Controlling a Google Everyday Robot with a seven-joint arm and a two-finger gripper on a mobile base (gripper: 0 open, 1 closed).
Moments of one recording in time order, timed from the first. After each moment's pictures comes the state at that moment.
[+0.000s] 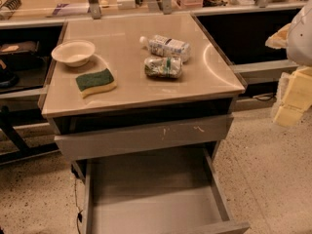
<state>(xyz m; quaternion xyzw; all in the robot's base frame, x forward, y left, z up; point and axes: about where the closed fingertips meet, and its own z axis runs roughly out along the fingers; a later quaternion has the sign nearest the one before) 0.438 -0.217 0.976 -0.60 0.78 -0.03 0.16</state>
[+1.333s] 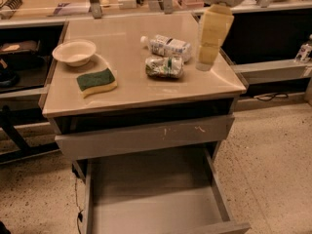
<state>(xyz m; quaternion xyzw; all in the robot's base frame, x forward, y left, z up) 0.540 -0.108 1.026 -0.64 0.75 -0.08 0.16</state>
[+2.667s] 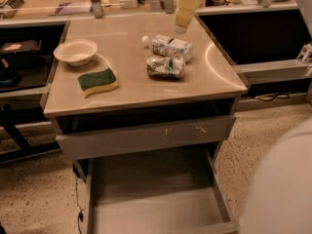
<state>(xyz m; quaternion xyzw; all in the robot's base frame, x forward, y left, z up) 0.642 -0.084 1.047 -0.59 0.78 -0.07 0.22</state>
